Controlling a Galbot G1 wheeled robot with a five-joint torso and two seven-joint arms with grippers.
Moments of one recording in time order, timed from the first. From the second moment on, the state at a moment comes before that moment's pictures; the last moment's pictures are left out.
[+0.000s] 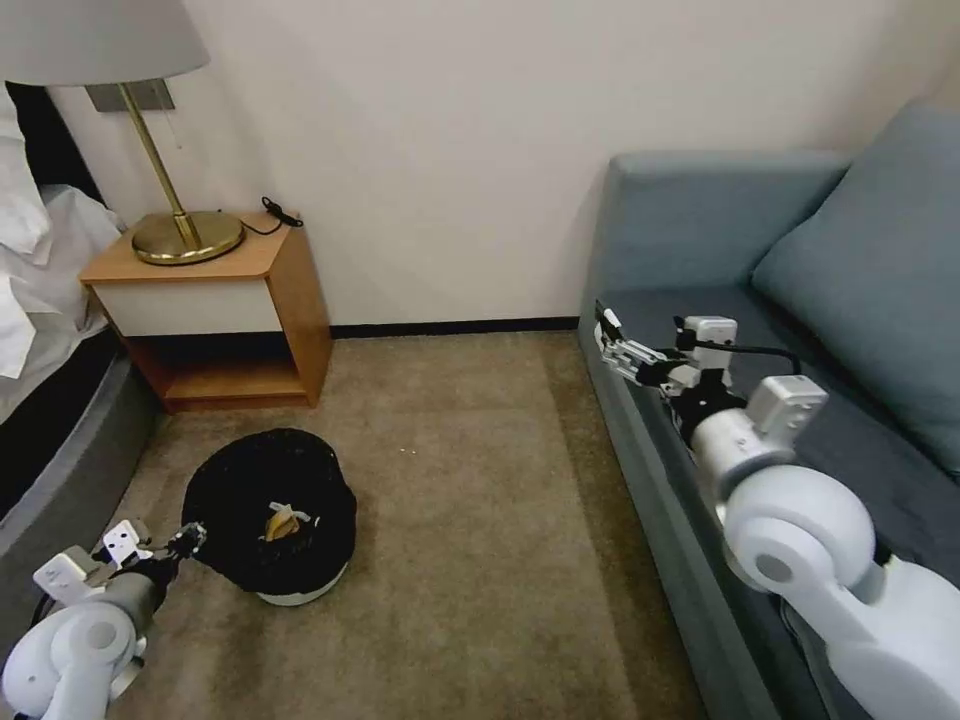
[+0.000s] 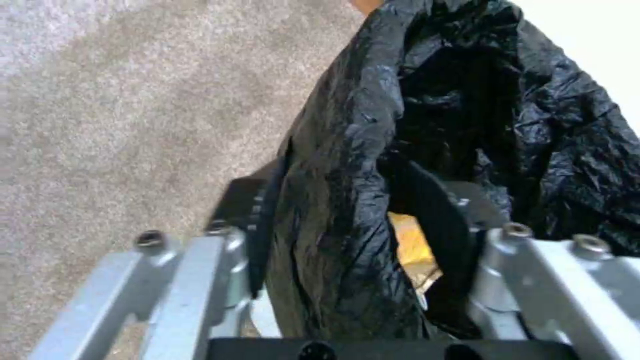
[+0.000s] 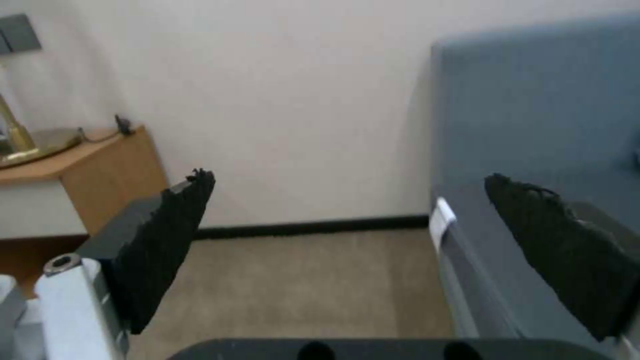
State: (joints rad) left arm 1.42 -1.26 -0.97 -1.85 -1.03 0.63 -0.32; right arm -1.06 0.78 0.28 2.35 0.97 -0.35 0.63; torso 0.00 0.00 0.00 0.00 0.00
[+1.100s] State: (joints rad) left arm 1.68 -1.46 -0.64 -2.34 -0.22 0.26 -0.09; right arm -1.74 1.23 0.60 2.50 0.32 -0.35 0.38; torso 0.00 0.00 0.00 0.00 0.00
